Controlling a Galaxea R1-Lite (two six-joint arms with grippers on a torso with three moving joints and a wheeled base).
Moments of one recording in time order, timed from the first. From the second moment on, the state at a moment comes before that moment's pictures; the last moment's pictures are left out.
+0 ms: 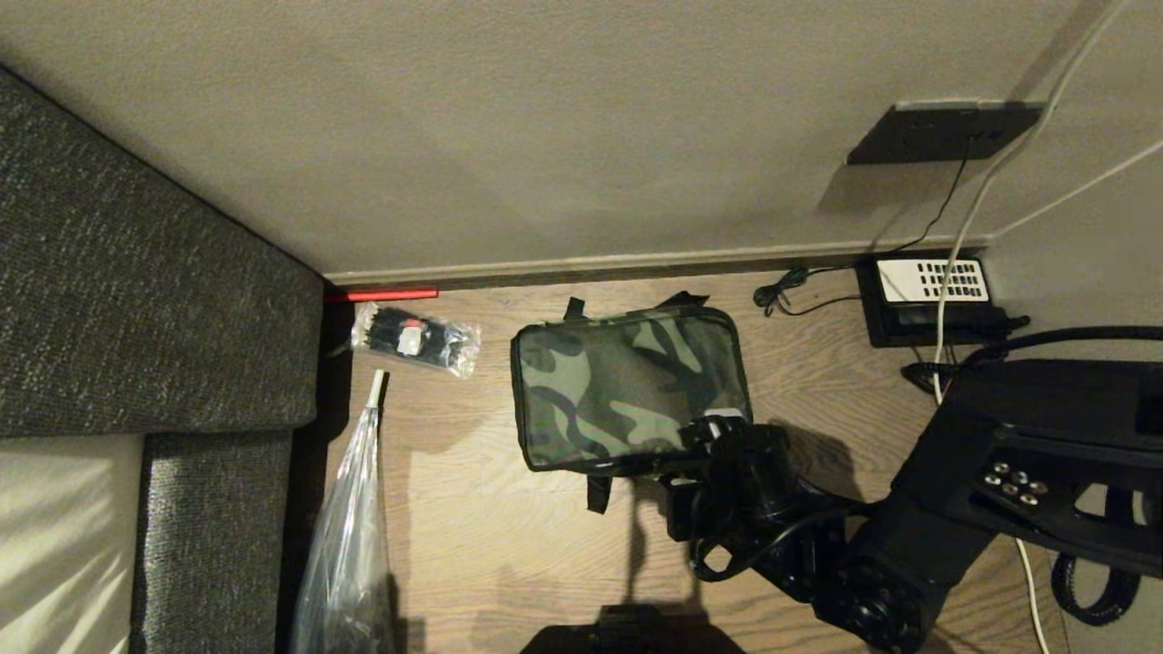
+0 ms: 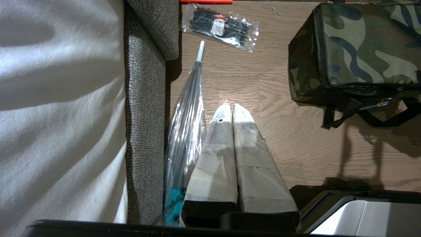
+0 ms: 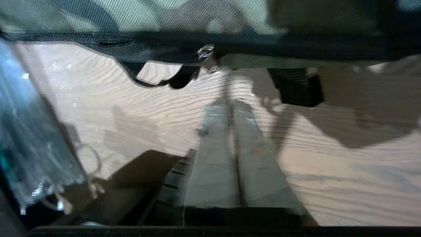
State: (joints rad) left arm 0.01 0.00 0.00 -0.01 0.00 -0.01; right arm 0.69 2.22 -0.74 -0.95 -0.27 0.33
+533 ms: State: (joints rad) left arm 0.01 0.00 0.00 -0.01 0.00 -0.01; right arm 0.69 2.27 -0.75 -1.03 -0.25 0.35
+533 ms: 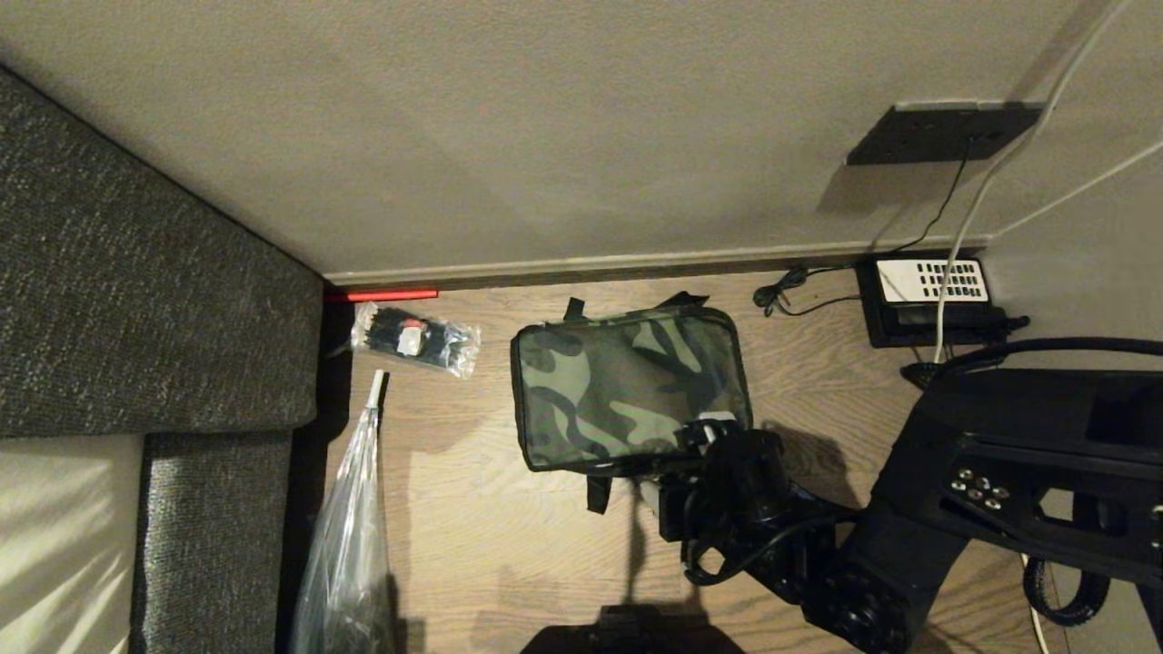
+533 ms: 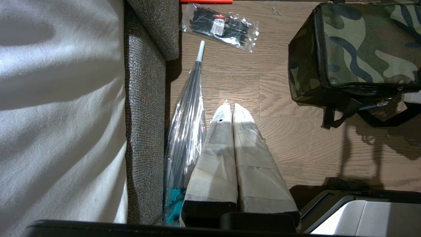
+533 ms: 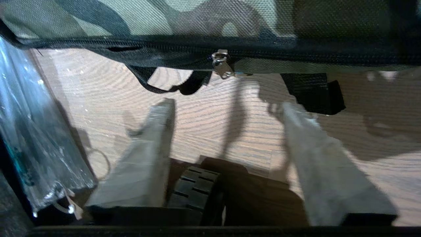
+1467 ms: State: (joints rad) left arm 0.01 0.00 0.00 -0.01 0.00 -0.01; right arm 0.67 2.46 -0.86 -1.21 -0.26 0.37
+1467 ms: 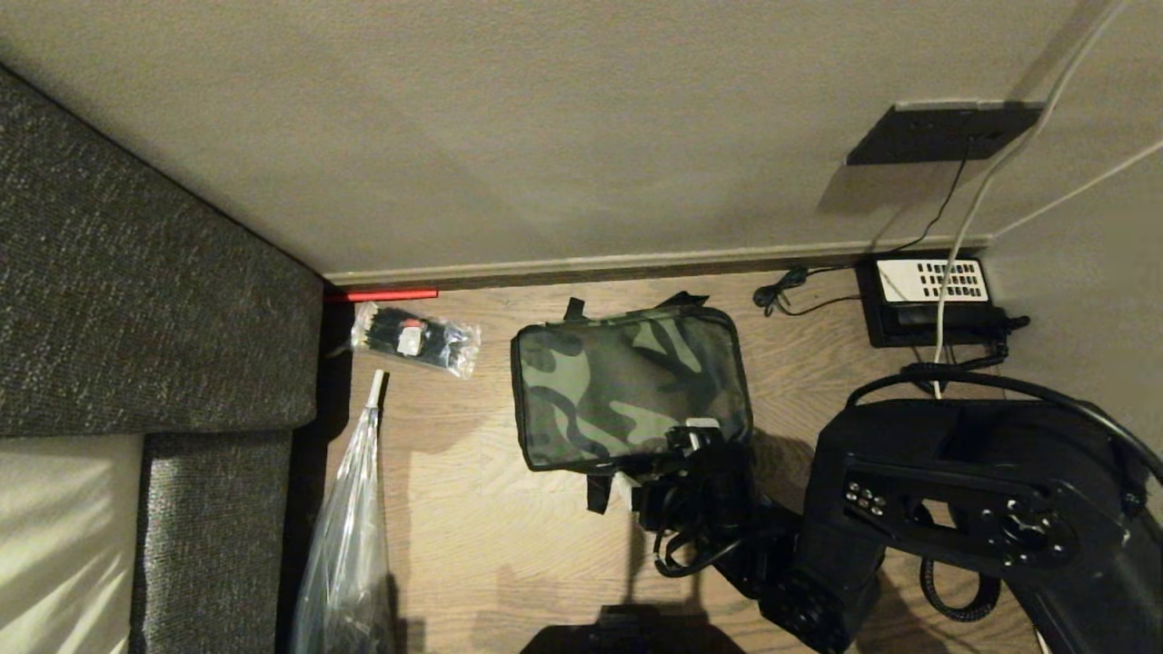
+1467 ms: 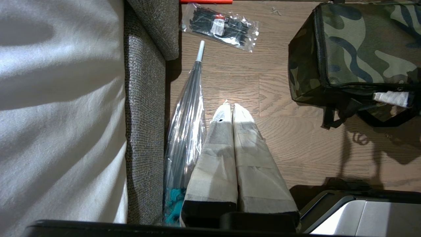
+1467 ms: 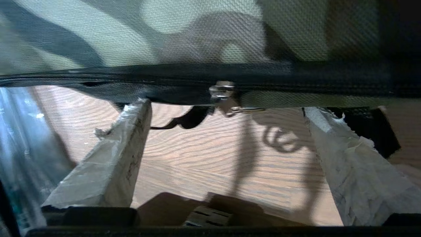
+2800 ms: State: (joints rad) left arm 0.01 0.00 0.00 -0.01 0.00 -0.01; right arm 0.63 2.51 -0.86 -1.31 -0.26 0.34
